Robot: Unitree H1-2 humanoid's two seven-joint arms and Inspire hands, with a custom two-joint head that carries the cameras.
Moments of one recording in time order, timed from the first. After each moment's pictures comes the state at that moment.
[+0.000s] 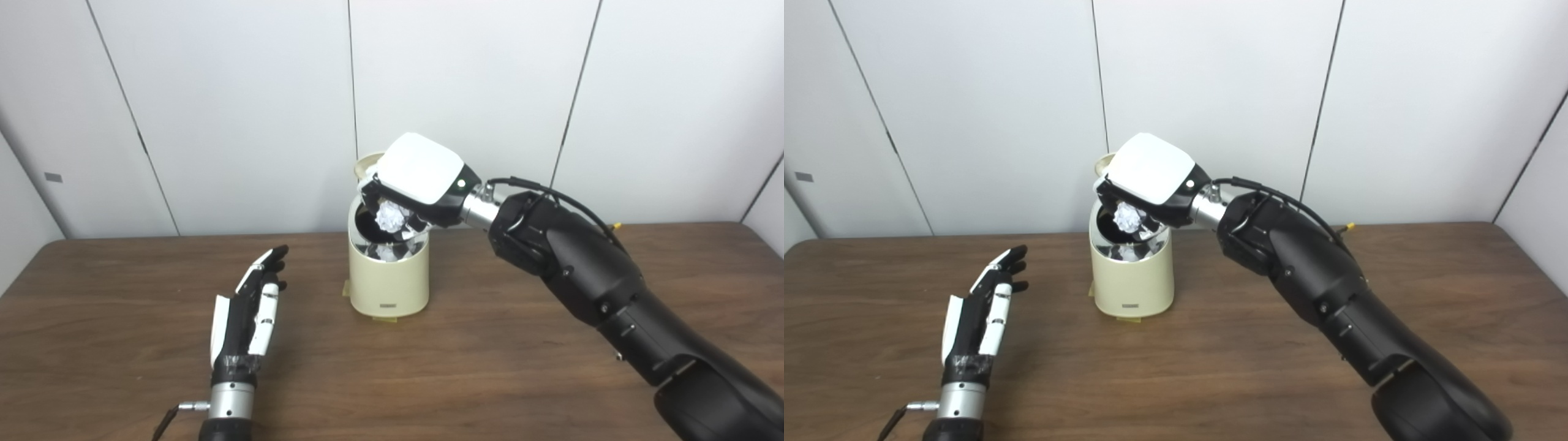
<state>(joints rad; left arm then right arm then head) -0.17 0.07 -0.01 0.11 0.21 -0.26 0.16 -0.93 -0.33 0.50 0.31 -1.07 -0.34 0.02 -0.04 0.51</state>
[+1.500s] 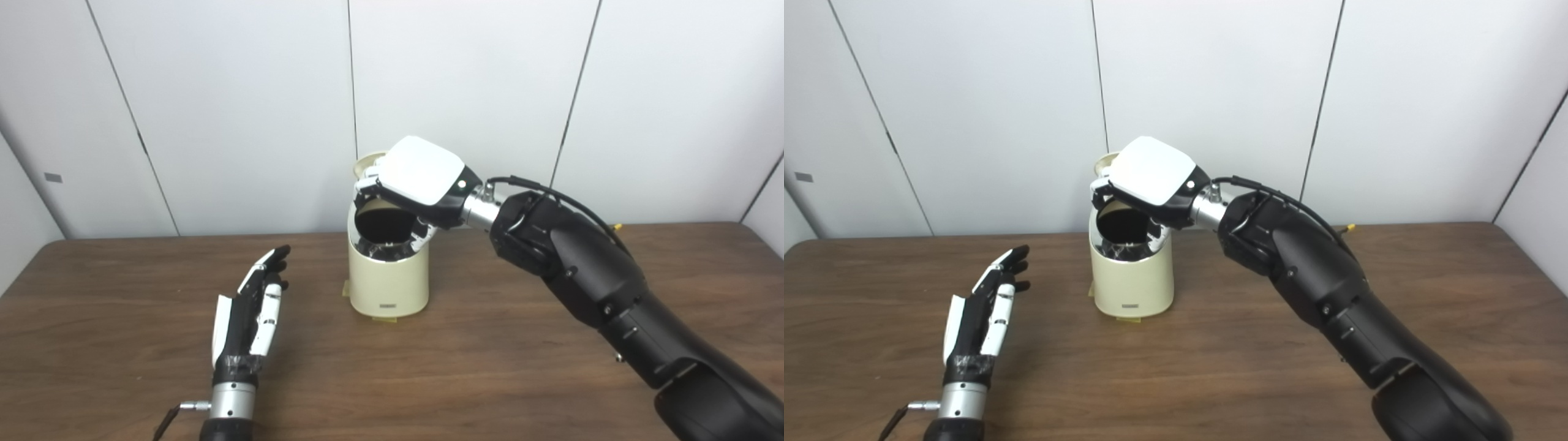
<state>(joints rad) -0.17 0.07 -0.01 0.11 0.21 -0.26 0.15 -0.92 -0.32 0.49 0.29 -1.07 -0.34 0.08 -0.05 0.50</state>
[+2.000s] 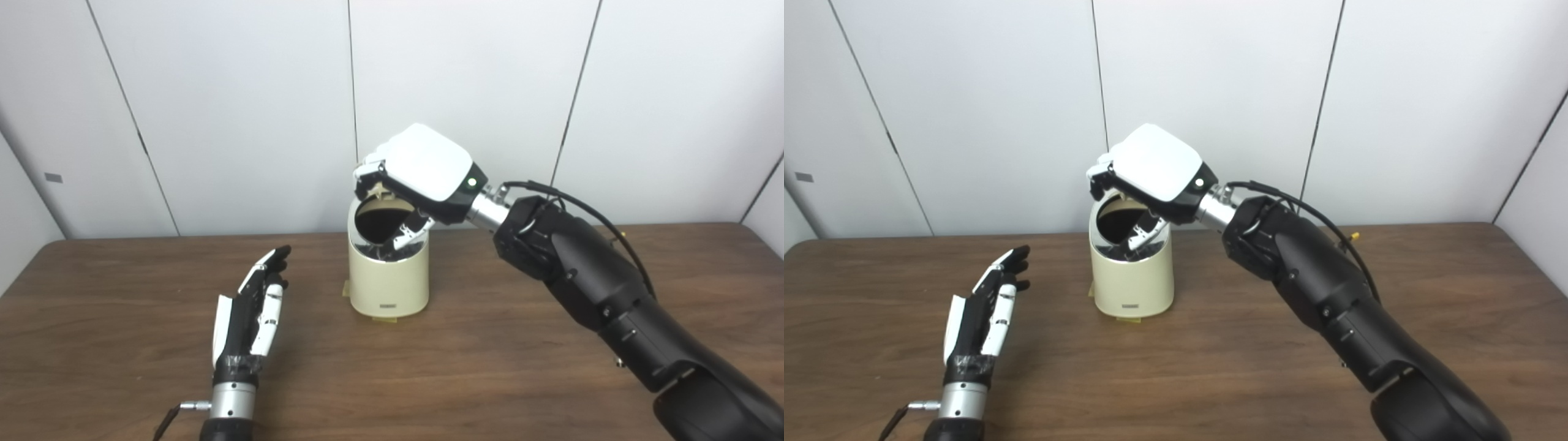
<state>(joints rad) -0.17 0.07 -0.02 0.11 0.21 -0.26 0.15 -0.90 -0.30 0.45 0.38 -1.07 -0.44 -0.37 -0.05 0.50</state>
